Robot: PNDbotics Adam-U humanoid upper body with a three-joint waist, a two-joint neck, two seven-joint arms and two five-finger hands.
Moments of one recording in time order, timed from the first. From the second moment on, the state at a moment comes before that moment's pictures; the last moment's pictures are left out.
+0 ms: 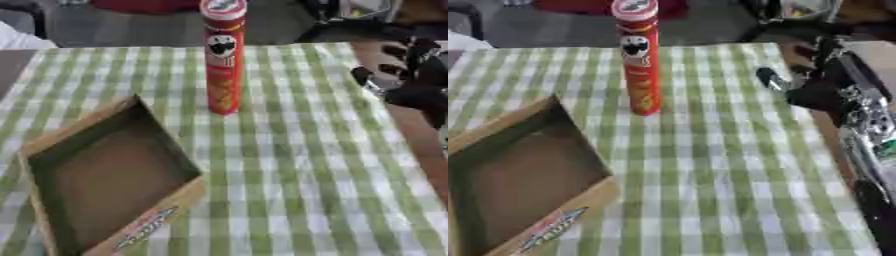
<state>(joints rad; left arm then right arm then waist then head) -0.17 0.41 0.11 -1.84 0.24 0.10 0.49 -0.30 -0.53 -0.11 -1.88 -0.22 0.31 -0.05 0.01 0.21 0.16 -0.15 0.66</state>
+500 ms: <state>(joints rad) -0.17 0.41 0.11 -1.84 0.24 0.10 0.49 -0.34 -0.53 -0.08 -1.87 -0.22 0.33 -0.01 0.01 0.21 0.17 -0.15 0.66</state>
